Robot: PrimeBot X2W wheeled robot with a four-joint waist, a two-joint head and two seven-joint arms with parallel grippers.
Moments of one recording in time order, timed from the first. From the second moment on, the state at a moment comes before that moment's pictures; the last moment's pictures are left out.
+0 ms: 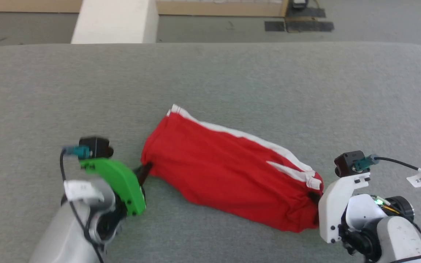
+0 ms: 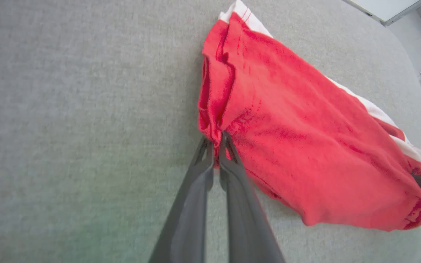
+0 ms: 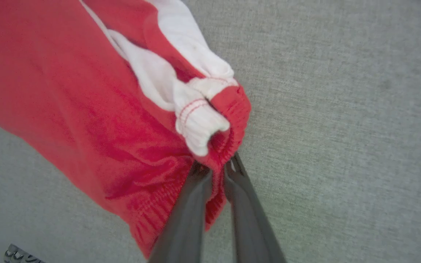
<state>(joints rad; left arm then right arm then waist) -0.34 0.31 -0.33 0.28 -0.81 -0.02 0.41 -0.14 -0.06 0.03 0.09 0.20 0.13 0.78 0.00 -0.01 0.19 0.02</state>
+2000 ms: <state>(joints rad) -0.09 0.34 -0.14 0.01 -0.46 0.04 -0.25 -0.09 -0.05 -0.09 0.08 0.18 0.13 0.70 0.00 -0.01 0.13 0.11</state>
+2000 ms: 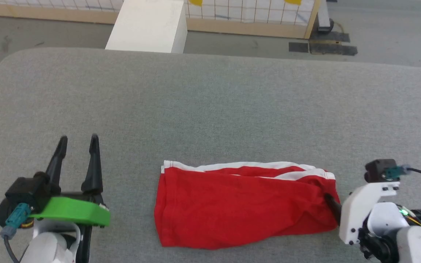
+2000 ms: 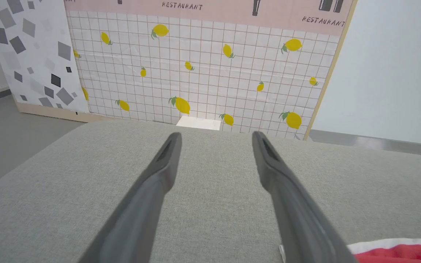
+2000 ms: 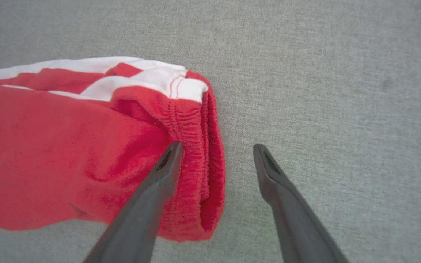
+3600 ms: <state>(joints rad) -0.07 0.16 0.04 0.04 -0.26 -0.12 -0.26 -0.10 -0.08 -0.07 -0.23 0.33 0.13 1.24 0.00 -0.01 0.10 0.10</state>
